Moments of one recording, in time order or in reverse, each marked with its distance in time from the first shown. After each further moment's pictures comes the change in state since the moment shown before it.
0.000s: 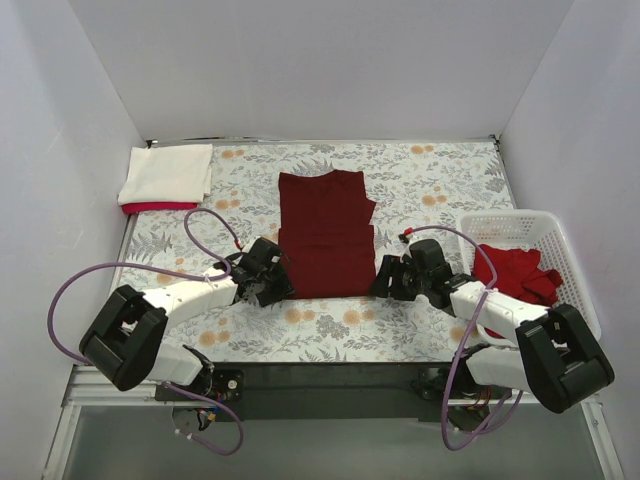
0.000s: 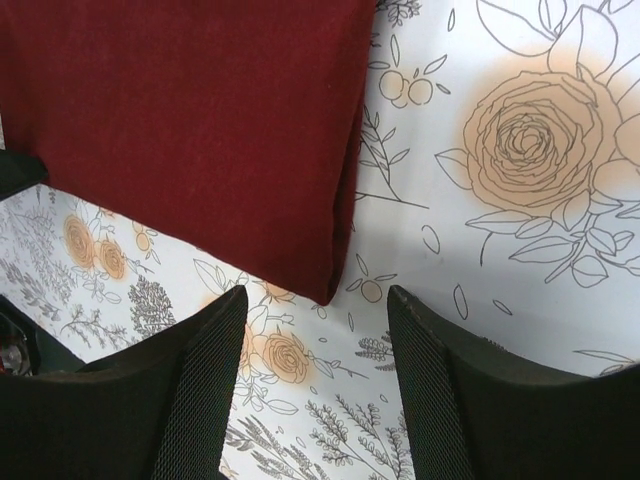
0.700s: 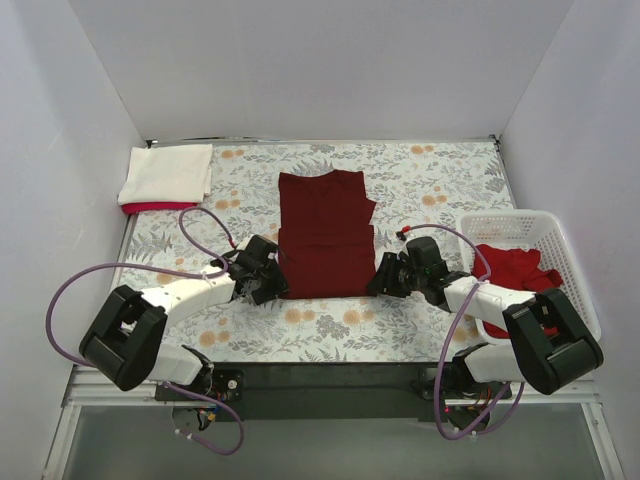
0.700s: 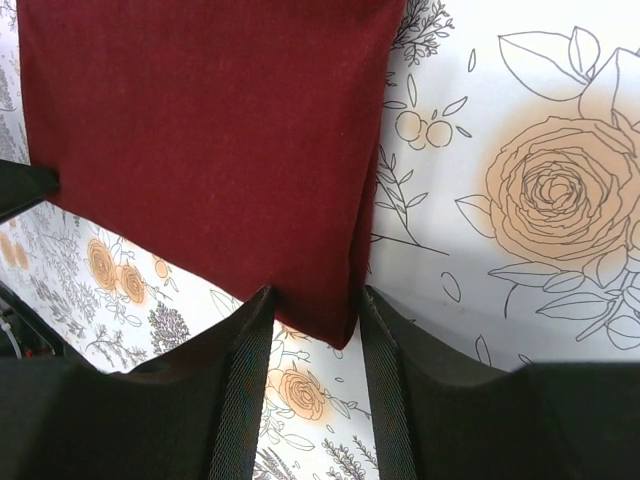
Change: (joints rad) left arm 0.034 -0.005 0.009 -0.036 -0.025 0.001; right arm -0.005 0.108 0.007 0.118 -0.032 0.049
